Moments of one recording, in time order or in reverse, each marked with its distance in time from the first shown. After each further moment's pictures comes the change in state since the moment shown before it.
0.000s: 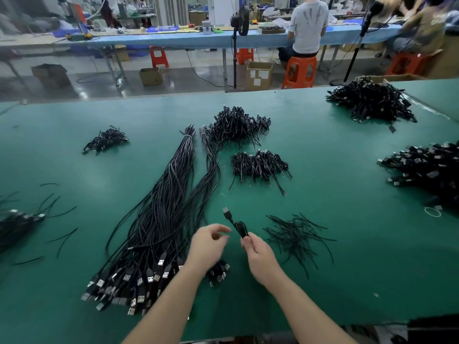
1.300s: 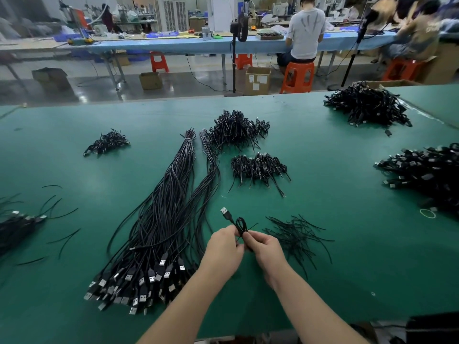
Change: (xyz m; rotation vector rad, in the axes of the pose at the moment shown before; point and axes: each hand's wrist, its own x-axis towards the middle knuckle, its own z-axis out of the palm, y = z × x) left_hand -0.031 0.035 0.017 0.387 -0.001 0.199; right_hand -0.005 -0.021 -0.013 0.677 0.058 0.193
